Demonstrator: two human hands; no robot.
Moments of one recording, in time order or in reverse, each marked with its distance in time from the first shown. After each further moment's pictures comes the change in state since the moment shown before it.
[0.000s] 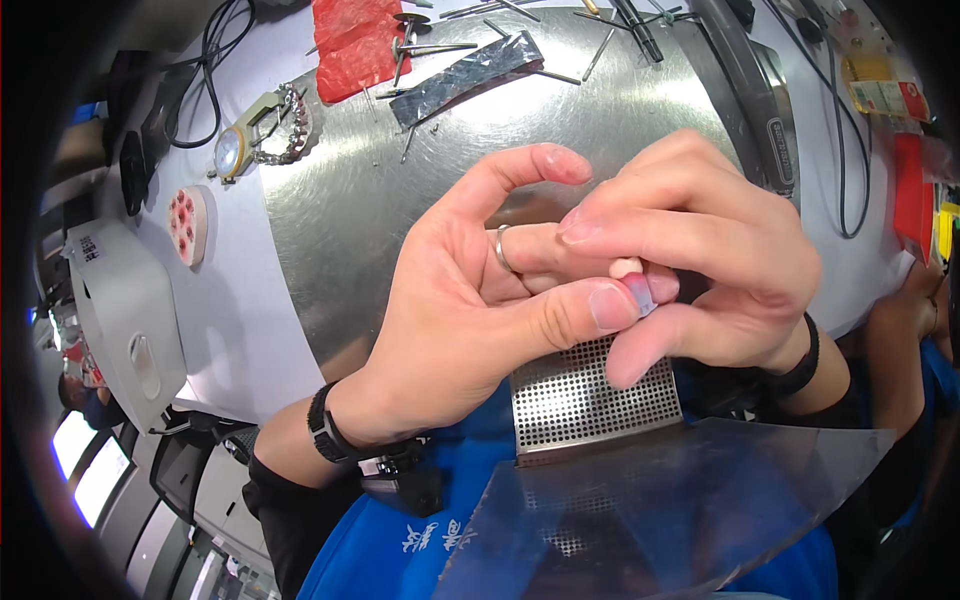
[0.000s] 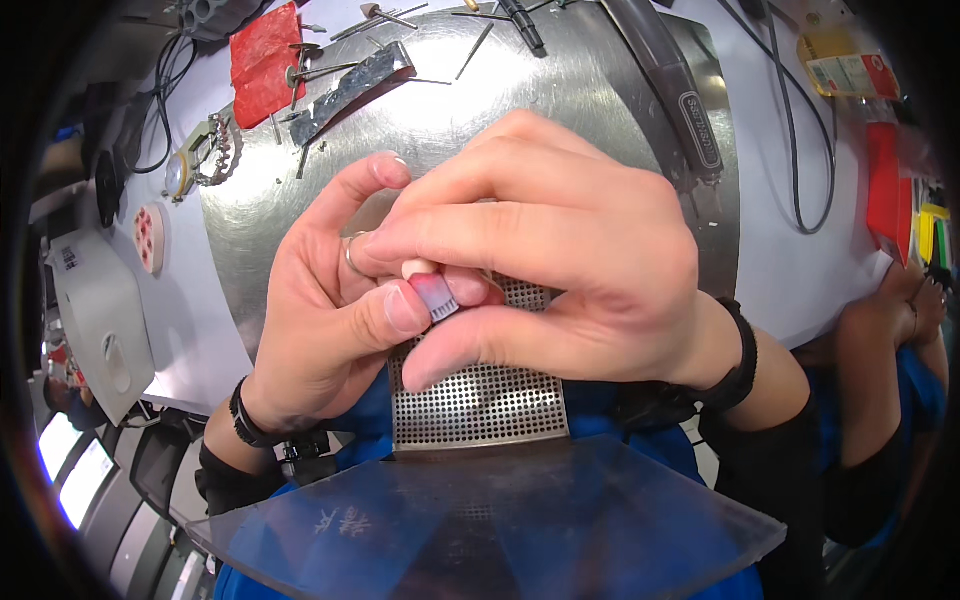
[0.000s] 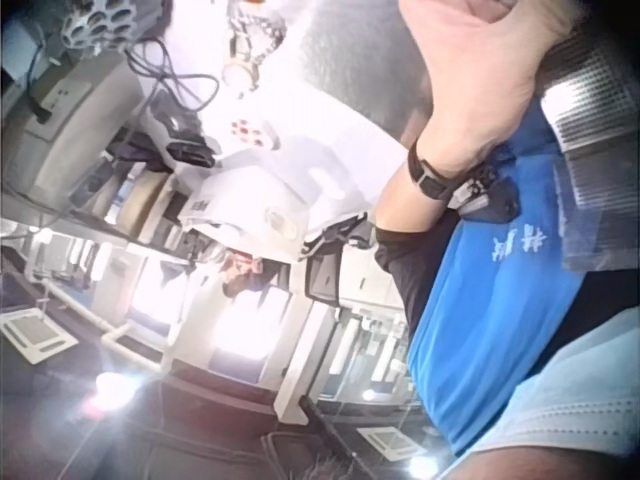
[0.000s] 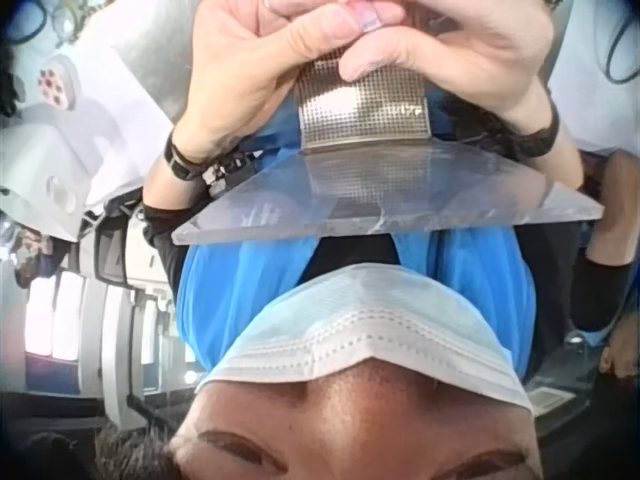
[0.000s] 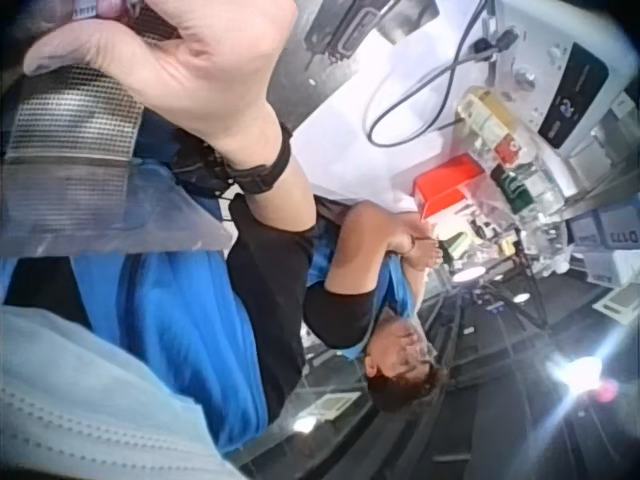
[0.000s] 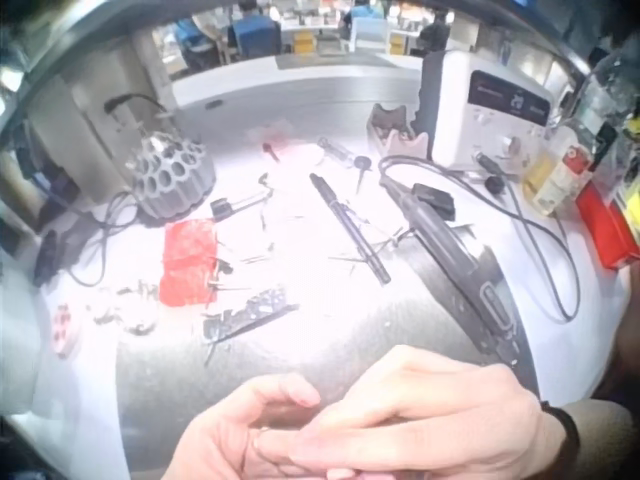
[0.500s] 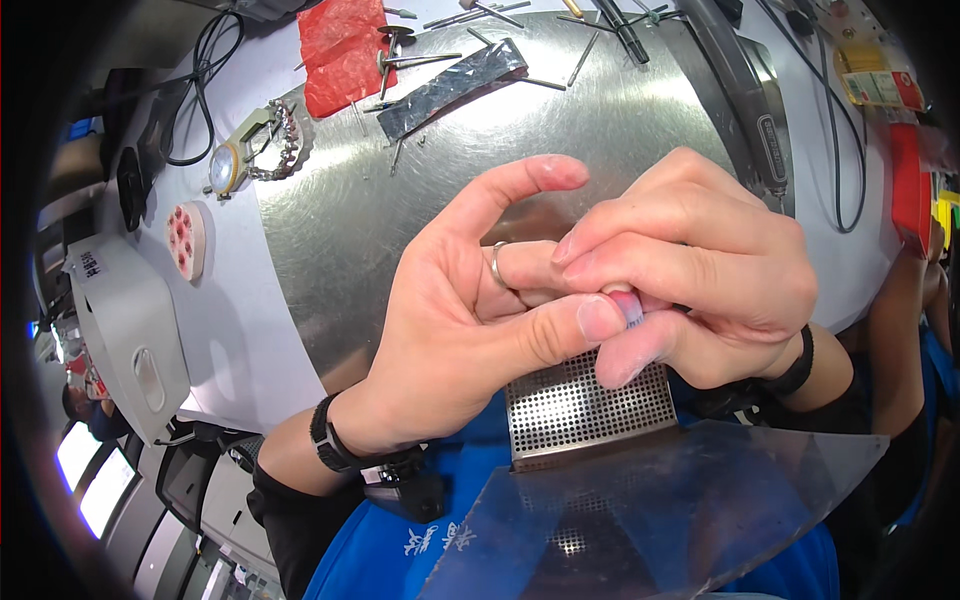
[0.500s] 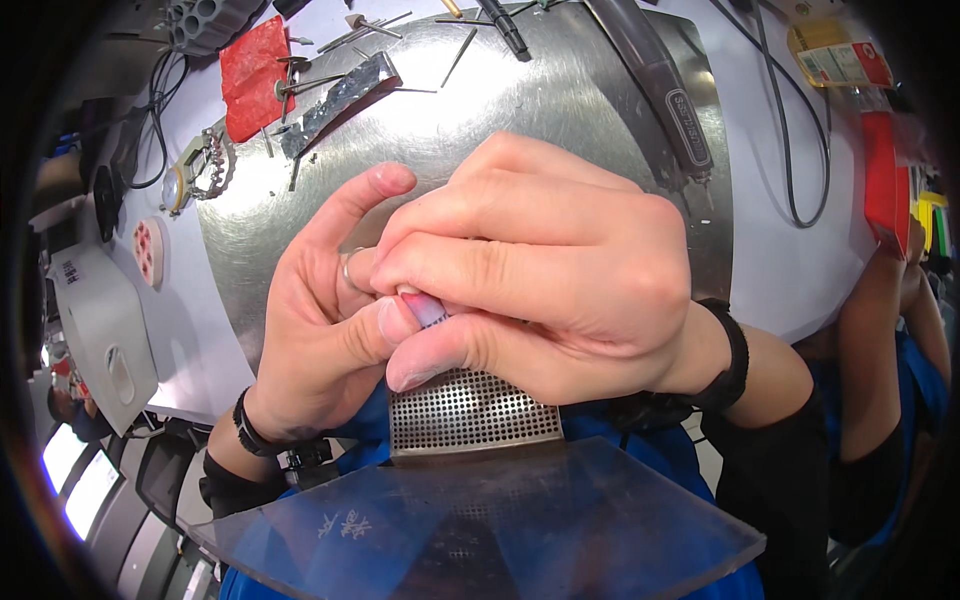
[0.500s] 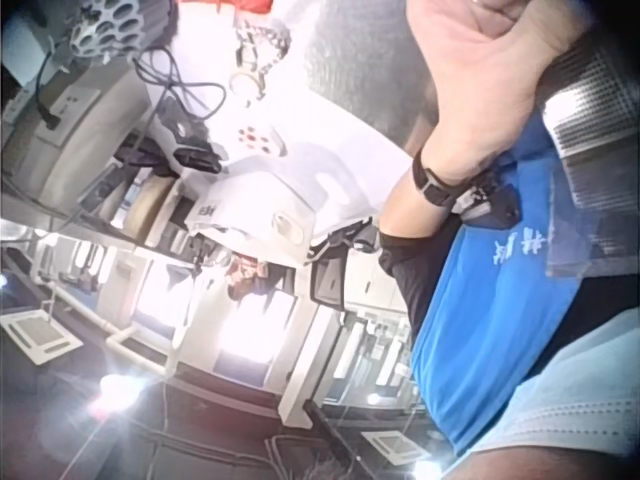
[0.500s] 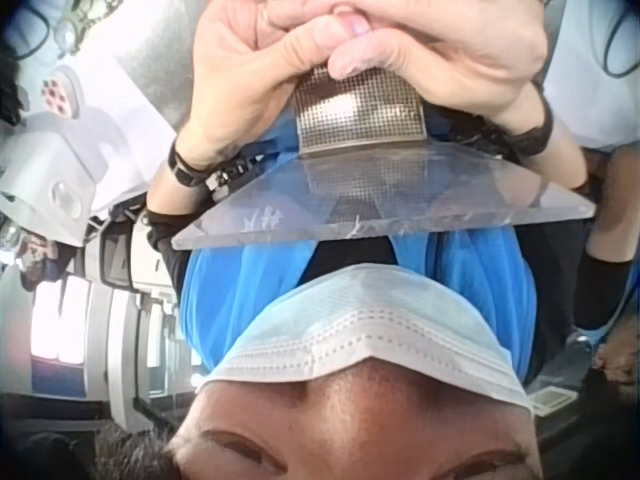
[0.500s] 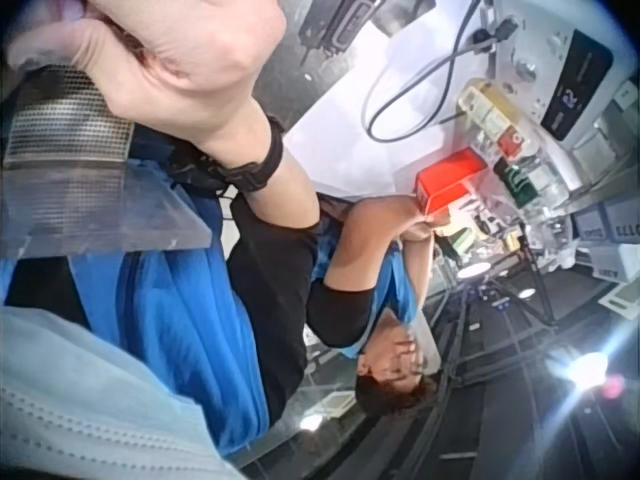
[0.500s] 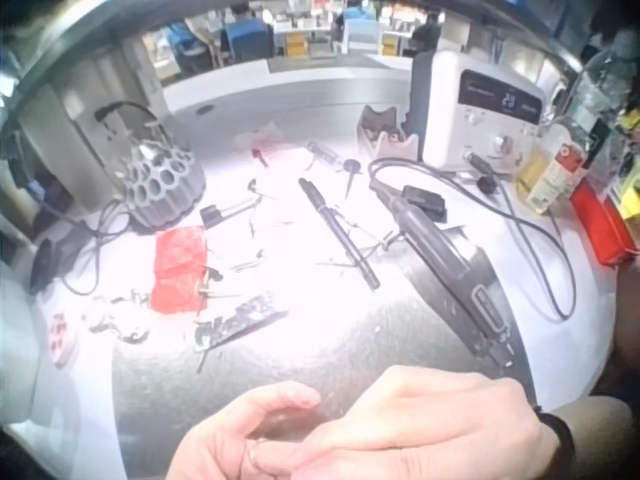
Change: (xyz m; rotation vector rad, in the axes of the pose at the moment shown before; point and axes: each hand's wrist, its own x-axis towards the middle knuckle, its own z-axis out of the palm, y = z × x) left_hand -0.003 -0.003 -0.004 0.002 0.002 0.011; right_hand -0.006 0.002 0.006 -0.002 0.069 -0.041
